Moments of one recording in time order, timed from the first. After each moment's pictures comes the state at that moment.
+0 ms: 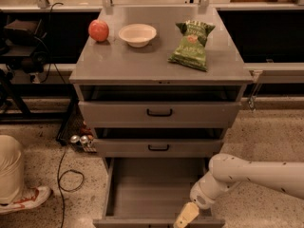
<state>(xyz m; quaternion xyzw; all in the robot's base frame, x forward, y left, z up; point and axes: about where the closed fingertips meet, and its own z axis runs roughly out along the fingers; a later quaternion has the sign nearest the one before) 0.385 -0.126 0.417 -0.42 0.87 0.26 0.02</state>
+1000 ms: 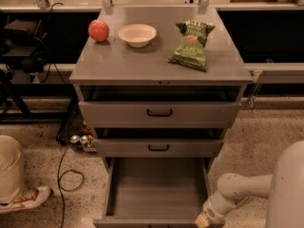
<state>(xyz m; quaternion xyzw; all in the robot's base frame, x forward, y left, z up) 0.378 -0.201 0.298 -0.32 0.93 0.20 -0.02</state>
